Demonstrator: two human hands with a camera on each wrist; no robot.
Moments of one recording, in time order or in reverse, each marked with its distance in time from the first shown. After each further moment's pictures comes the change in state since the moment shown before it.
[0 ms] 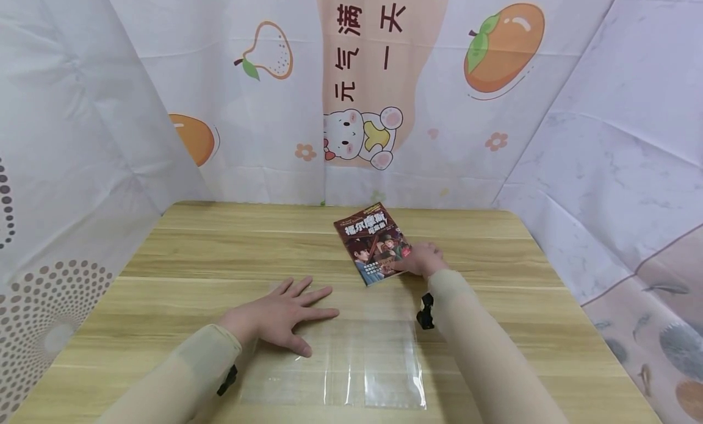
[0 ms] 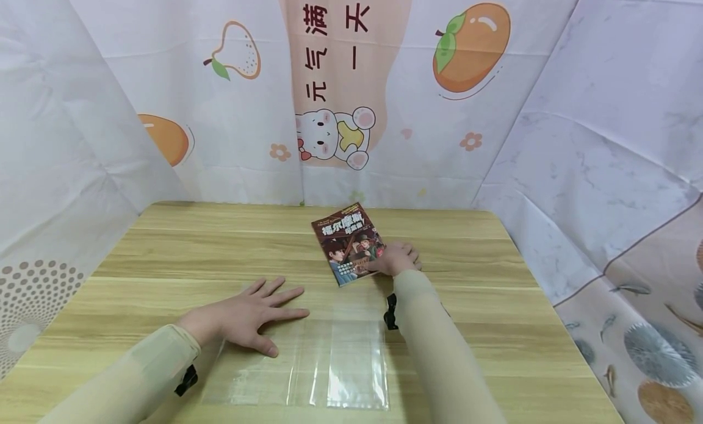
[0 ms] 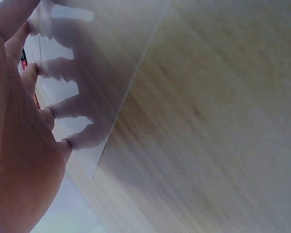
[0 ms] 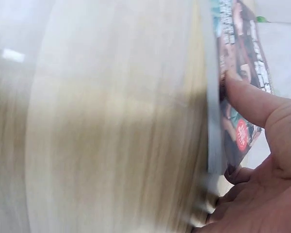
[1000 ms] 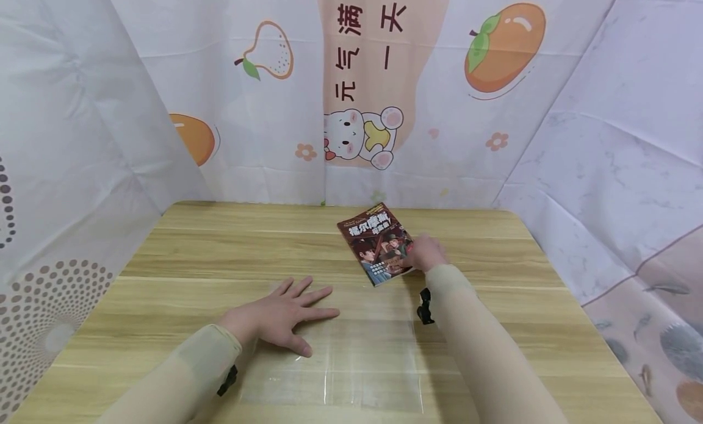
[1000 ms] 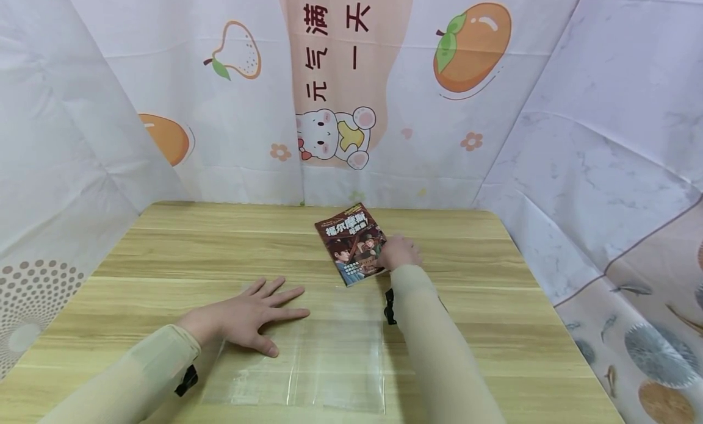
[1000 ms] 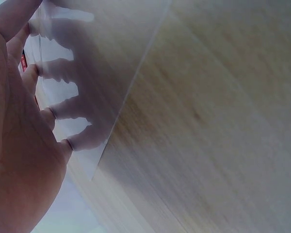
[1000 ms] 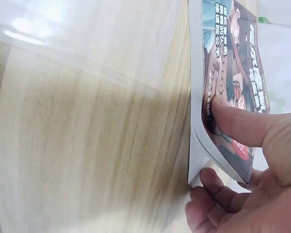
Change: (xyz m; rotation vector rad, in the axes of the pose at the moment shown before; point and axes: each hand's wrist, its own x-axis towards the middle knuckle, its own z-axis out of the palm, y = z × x) left_hand 0.001 0.000 0.001 -0.012 0.003 0.001; right_hand -0.004 -0.008 -0.010 -0.082 0.149 -0.004
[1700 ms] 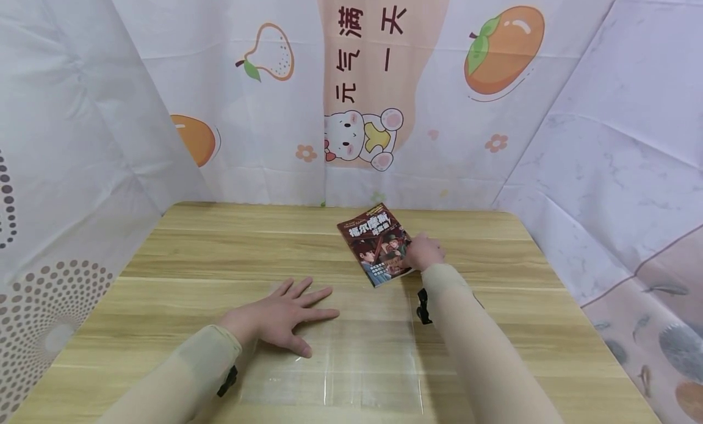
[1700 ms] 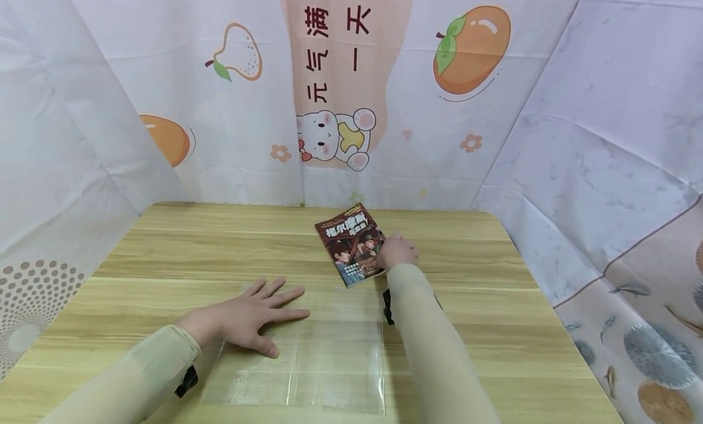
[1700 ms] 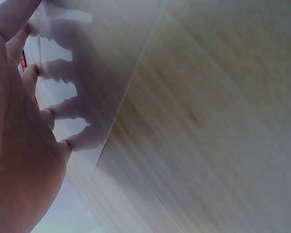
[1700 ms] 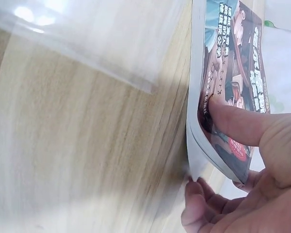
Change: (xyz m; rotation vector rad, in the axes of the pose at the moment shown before) left_hand 0.000 -0.002 0.002 -0.004 0.001 0.014; right_hand -0.004 -0.011 0.001 0.034 -0.007 0.066
